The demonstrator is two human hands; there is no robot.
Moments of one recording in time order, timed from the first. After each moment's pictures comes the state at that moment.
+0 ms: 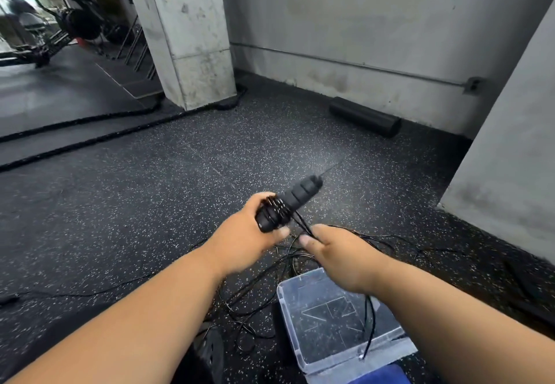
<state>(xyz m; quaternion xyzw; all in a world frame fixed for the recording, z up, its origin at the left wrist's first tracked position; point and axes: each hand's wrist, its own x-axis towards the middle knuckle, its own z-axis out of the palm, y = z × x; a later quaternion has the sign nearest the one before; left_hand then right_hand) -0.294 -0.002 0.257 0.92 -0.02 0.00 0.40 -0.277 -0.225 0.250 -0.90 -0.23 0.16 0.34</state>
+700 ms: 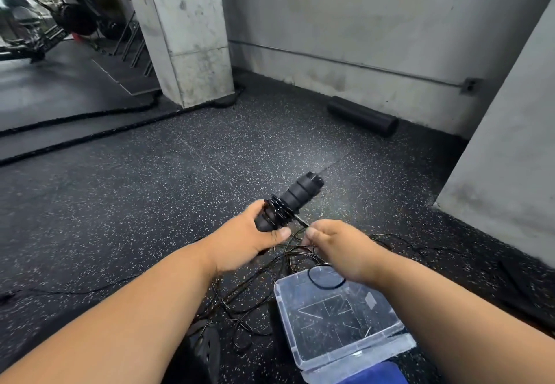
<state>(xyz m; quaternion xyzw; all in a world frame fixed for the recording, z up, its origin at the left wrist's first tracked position) -0.293 0.001 0.253 0.85 -0.02 -0.12 0.51 -0.268 -0.231 0.244 -0.87 -0.18 0.20 0.42</state>
